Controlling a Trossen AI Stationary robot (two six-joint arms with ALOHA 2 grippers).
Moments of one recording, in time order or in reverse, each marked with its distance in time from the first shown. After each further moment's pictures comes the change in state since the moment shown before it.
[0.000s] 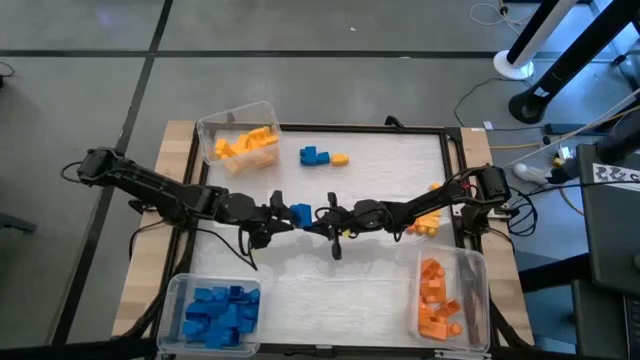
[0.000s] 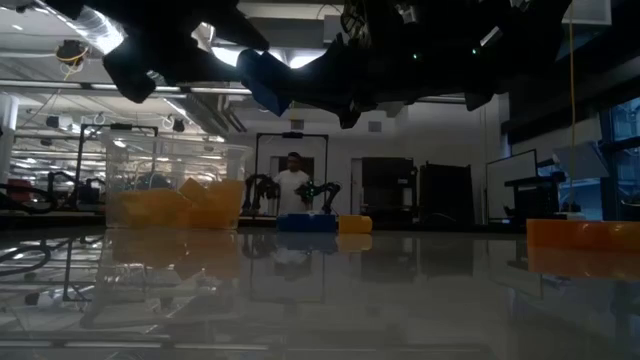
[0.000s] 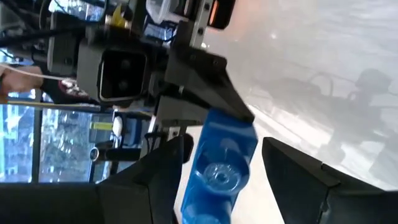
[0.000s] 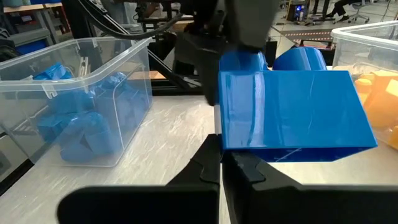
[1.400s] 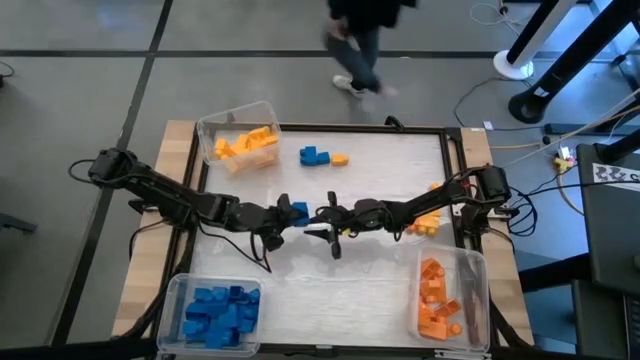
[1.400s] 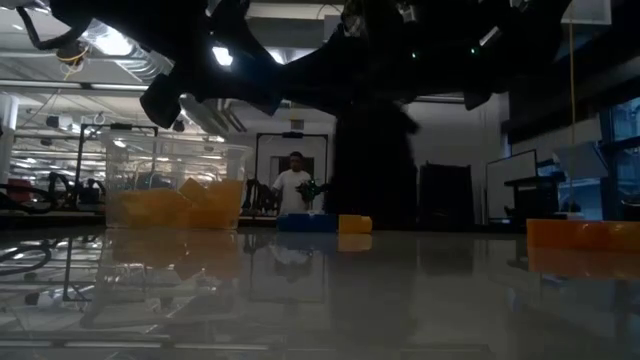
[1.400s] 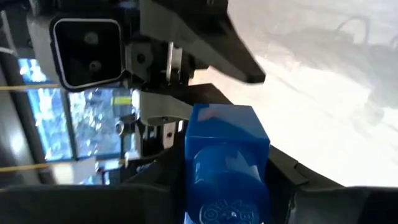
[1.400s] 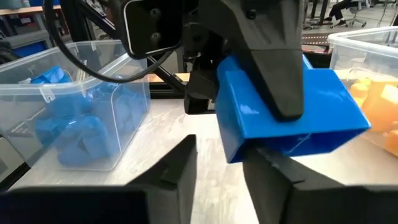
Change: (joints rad) left arm -0.027 0.146 -0.001 0.152 -0.216 0.116; right arm -0.001 0.000 0.000 0.006 0.001 -0.007
